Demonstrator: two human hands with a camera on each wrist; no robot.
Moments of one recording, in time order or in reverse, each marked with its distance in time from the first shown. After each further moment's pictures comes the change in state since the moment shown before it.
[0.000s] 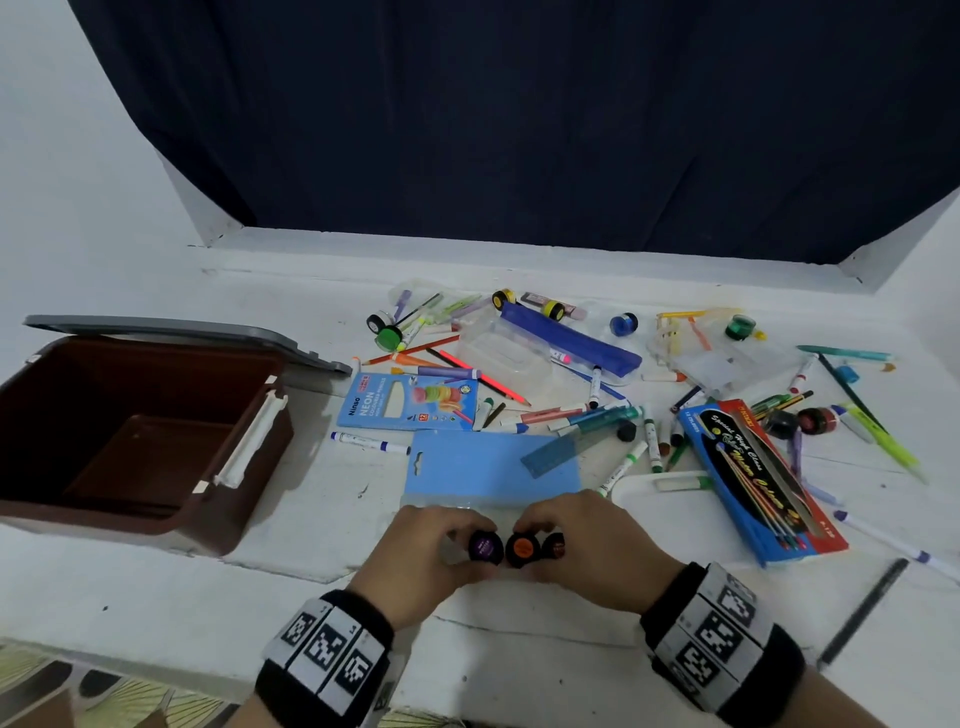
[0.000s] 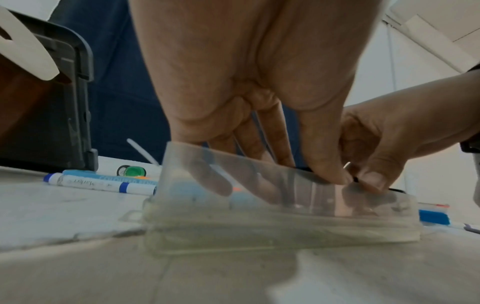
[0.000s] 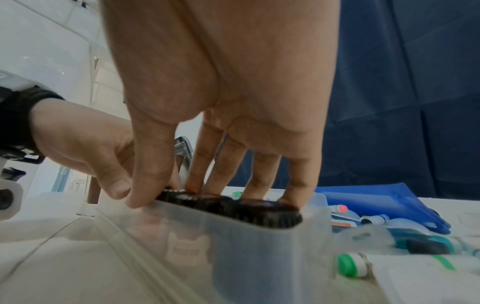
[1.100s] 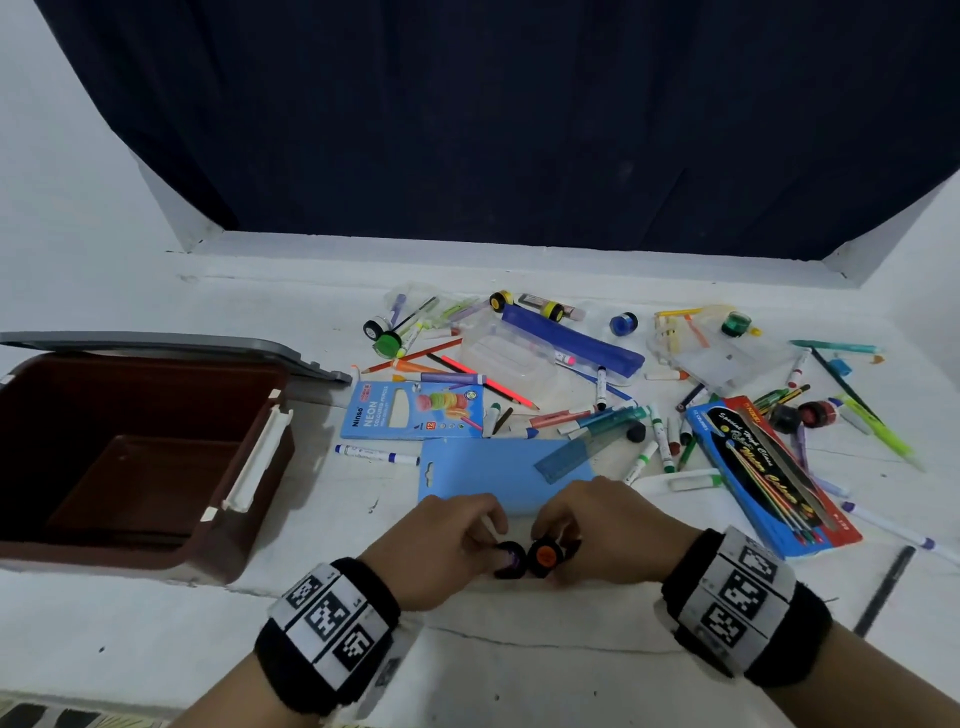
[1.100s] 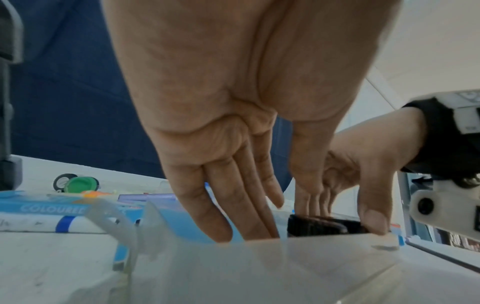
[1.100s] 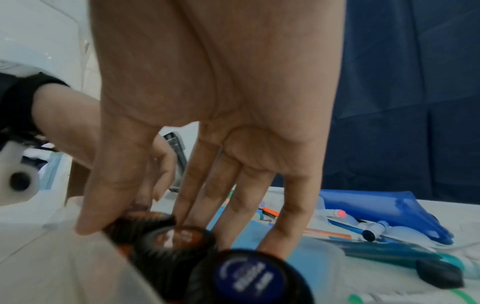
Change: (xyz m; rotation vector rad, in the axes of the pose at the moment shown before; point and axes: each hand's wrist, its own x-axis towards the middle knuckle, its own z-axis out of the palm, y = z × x) left_hand 0.021 -0.002 -0.032 0.006 -0.305 -0.018; right_hand 0.023 -0.013 -0.018 -0.098 -0.182 0.088
